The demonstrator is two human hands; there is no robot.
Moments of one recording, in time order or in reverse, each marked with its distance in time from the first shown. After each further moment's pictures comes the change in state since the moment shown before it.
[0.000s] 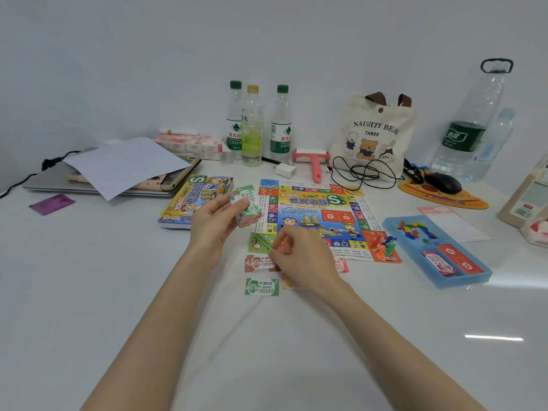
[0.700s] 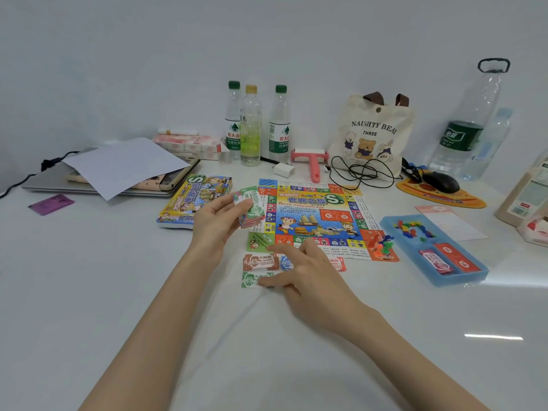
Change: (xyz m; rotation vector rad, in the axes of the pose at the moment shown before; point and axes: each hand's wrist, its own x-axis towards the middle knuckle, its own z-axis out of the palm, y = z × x) left_hand -0.011 0.004 0.009 0.018 0.013 -0.016; right_hand -0.044 0.012 -0.014 -0.270 -0.101 -0.483
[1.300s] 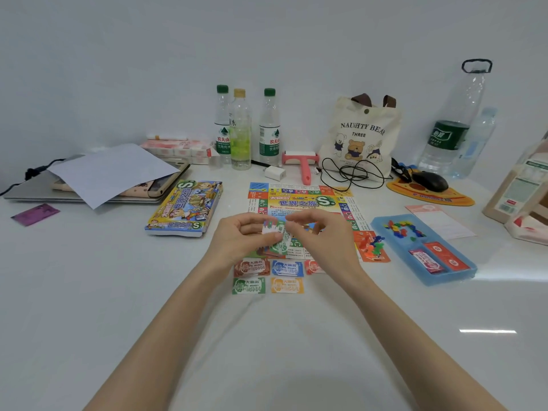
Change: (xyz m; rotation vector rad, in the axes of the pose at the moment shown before) left_hand -0.019 -0.013 0.020 0.477 -0.305 0.078; right_hand 0.031 0.029 -0.032 0.626 0.450 0.456
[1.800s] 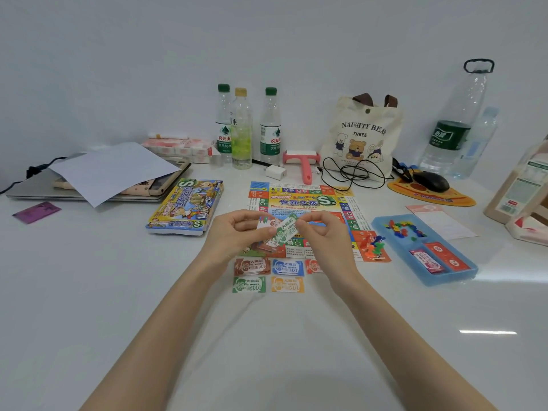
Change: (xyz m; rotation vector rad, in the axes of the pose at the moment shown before) left_hand -0.002 0.005 -0.005 -0.104 -0.011 -0.031; right_hand -0.005 0.008 0.007 0.217 0.027 0.283
